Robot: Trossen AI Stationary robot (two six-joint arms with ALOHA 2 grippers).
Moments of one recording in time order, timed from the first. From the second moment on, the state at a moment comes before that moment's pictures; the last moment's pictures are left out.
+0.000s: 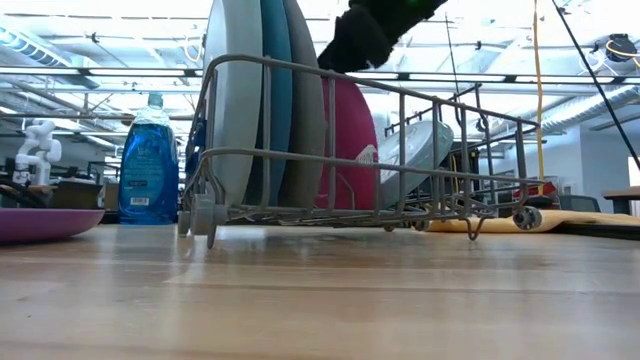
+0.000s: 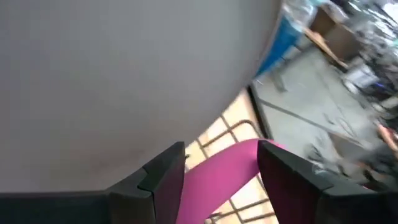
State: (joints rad) left arm -0.61 1.57 1.45 0.50 -1.02 0.58; right arm 0.19 1.65 1.15 -0.03 0.61 -0.32
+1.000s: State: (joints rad) left arm -0.69 1.57 1.45 0.23 -1.45 0.28; right arm 0.23 1.43 1.19 -0.24 0.85 -0.37
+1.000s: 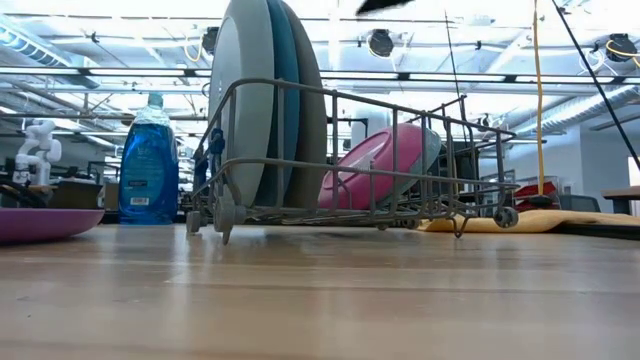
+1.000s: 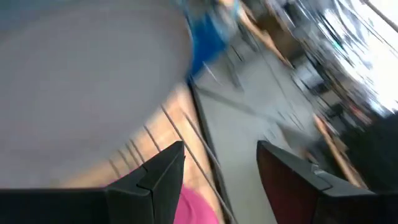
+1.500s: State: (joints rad) left arm -0.89 1.57 1.45 0.05 -0.95 -0.15; right arm 0.24 1.13 1.19 -0.35 0.65 -0.42
